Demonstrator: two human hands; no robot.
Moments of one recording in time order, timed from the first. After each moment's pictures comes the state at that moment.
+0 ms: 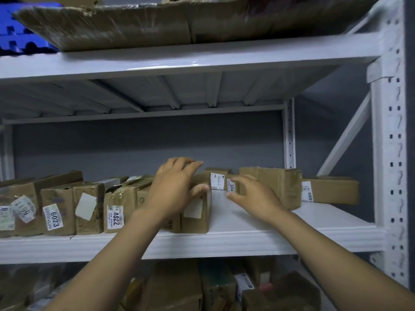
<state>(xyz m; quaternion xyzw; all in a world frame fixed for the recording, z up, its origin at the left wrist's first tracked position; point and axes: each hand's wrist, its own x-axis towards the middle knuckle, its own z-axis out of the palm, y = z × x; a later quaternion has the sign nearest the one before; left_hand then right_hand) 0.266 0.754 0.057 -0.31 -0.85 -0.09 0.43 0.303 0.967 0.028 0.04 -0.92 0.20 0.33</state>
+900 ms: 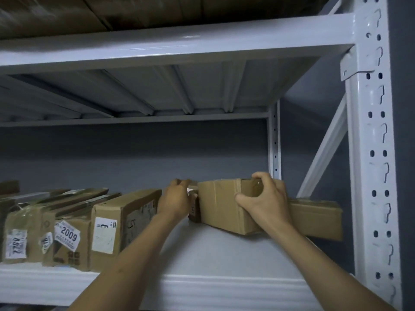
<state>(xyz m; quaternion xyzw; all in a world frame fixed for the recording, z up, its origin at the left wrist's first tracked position) 0.139 0.939 0.036 -0.17 -0.90 -0.24 0.31 0.266 1.129 0.037 -0.04 -0.81 0.39 0.43</state>
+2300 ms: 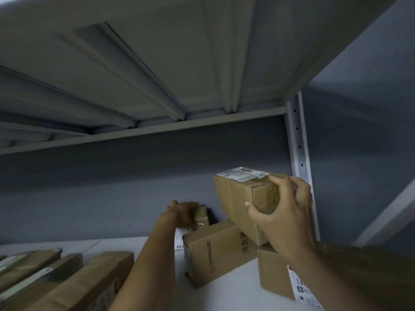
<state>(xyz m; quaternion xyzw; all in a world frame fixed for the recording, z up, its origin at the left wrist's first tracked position) -0.090 0.976 0.081 -0.15 -0.98 -0.05 0.08 0.108 1.180 0.062 0.00 -0.73 0.31 0.61</state>
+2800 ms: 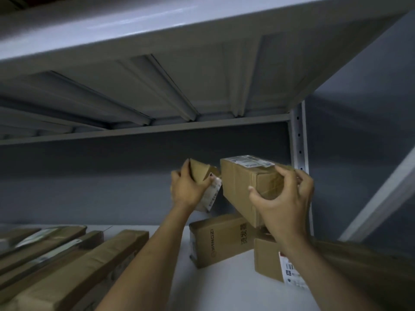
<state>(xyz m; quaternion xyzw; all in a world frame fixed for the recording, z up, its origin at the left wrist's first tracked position) 0.005 0.993 0.112 -0.13 -0.80 -0.46 0.36 0.137 1.167 0.081 0.00 -0.68 0.34 0.65</state>
